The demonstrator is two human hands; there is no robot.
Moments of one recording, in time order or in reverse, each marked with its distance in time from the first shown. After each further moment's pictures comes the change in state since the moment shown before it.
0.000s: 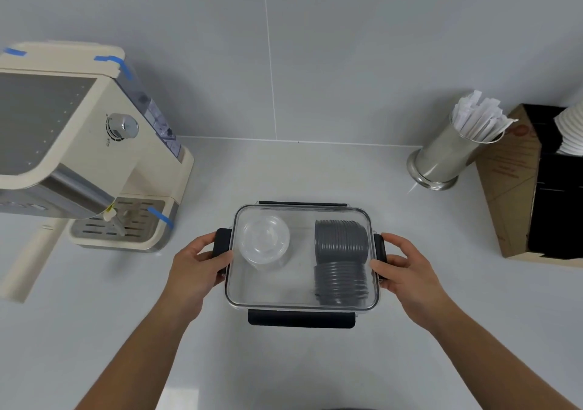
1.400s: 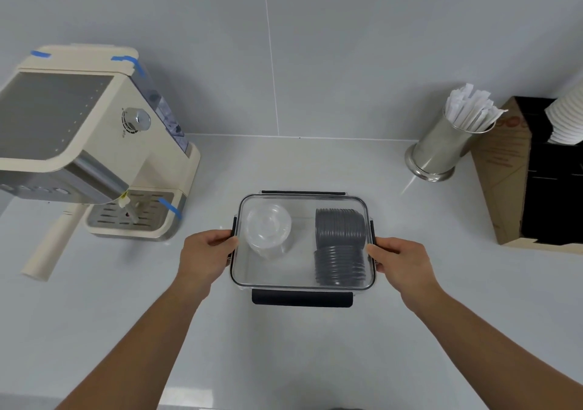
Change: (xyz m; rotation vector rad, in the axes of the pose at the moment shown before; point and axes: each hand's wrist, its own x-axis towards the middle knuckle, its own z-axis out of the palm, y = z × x) left_hand 0.003 -0.010 0.004 0.164 0.113 0.107; right_hand -0.012 0.001 0.013 -0.211 0.175 -0.071
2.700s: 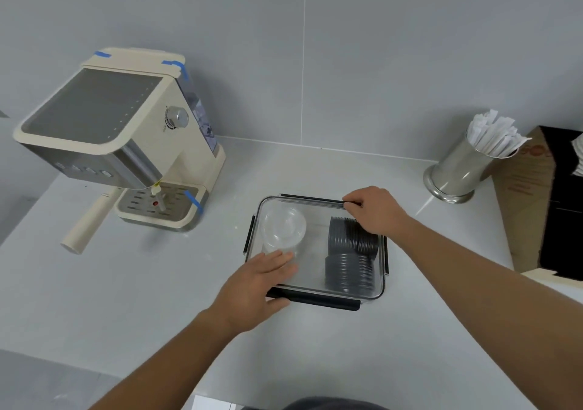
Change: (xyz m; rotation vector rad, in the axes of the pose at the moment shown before) left_hand -0.055 -0.037 0.014 0.829 -0.299 1.043; right_hand 0.070 -0.094 0.043 -0.833 -0.277 -0.512
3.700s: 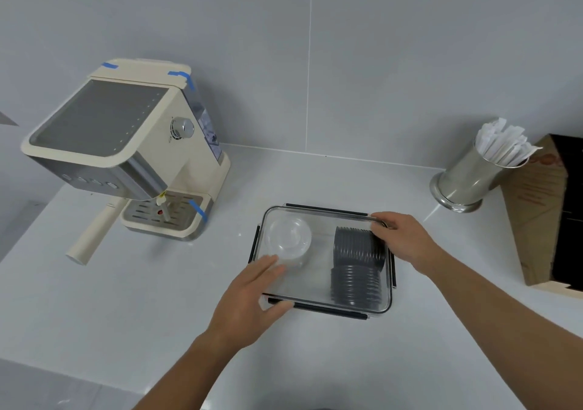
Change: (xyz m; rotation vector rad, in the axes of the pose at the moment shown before) left_hand -0.010 0.005 -0.003 -0.177 0.192 -0.277; right_hand -0.027 0.035 0.005 0.526 0.065 0.238
